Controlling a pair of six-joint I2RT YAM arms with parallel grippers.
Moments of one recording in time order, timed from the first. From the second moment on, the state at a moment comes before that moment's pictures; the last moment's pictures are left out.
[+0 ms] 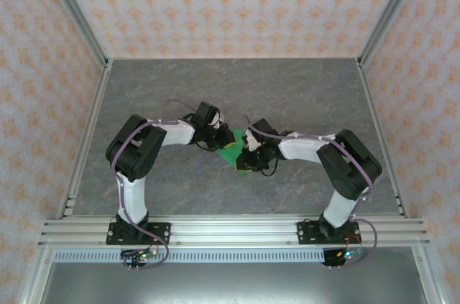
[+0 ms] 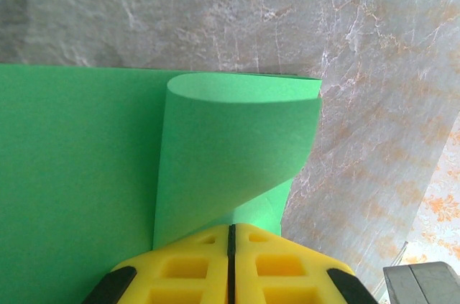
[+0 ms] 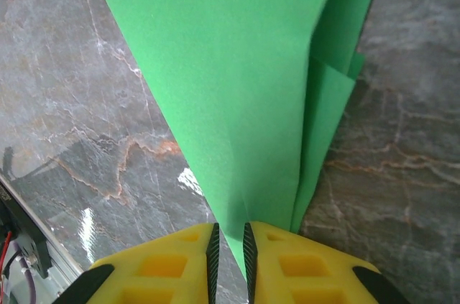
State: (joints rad) left arm -0.46 1.96 1.04 -0.05 0.52 -0.93; right arm 0.66 1.72 0.84 -0.30 -0.54 0.60
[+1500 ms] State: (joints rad) left arm -0.46 1.96 1.04 -0.05 0.53 -0.93; right arm 0.63 1.74 0.80 -0.17 -0.58 0.76
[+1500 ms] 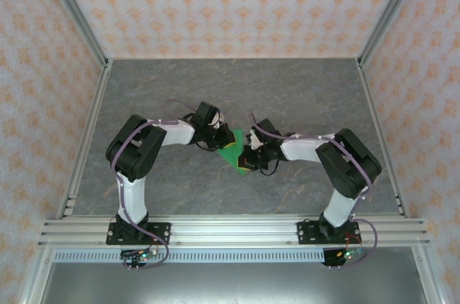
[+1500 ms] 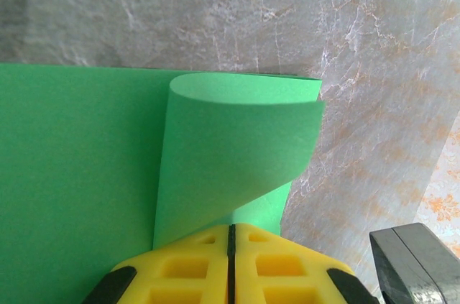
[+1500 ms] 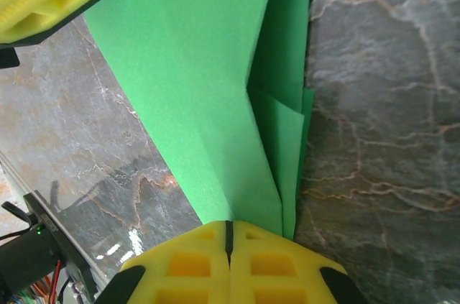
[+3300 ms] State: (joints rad) left arm -0.55 1.91 0.91 0.08 0.58 -0.91; right arm 0.61 1.75 0.83 -0.23 -0.59 0.68
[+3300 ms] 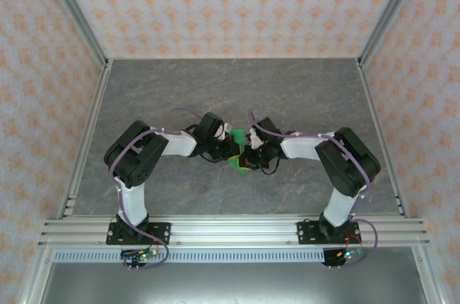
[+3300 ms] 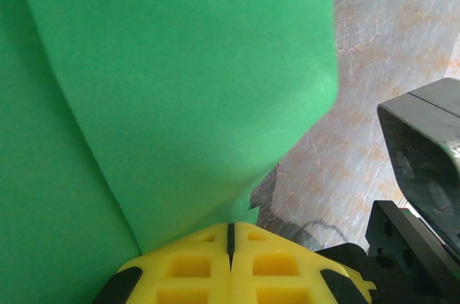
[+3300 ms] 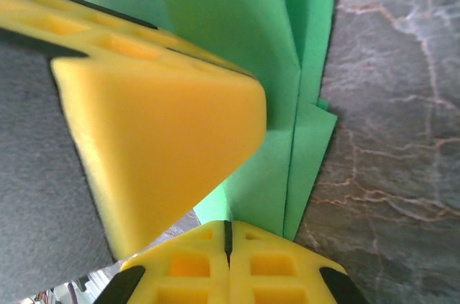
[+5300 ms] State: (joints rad) left arm -0.29 1.68 0.91 -0.01 0.61 -0.75; right arm 0.60 1.36 0.77 -0.15 -0.32 0.69
